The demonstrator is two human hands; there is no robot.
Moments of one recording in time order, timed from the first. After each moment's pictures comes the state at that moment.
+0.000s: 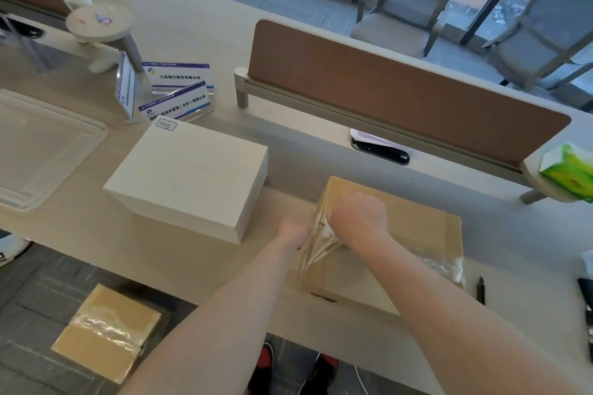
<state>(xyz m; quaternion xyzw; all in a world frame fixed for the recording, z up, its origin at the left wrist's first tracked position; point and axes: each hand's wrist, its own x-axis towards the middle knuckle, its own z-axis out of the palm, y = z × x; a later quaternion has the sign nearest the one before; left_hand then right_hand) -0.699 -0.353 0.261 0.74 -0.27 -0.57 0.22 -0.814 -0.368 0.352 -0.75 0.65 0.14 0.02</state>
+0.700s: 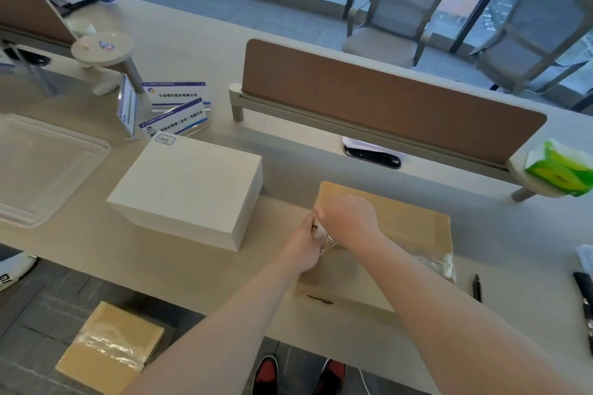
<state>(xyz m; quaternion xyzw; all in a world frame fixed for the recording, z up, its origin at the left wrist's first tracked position) -0.714 -0.316 0.295 0.62 -0.52 -0.54 0.24 -0.820 -0.366 0.360 -0.77 0.62 0.11 0.07</state>
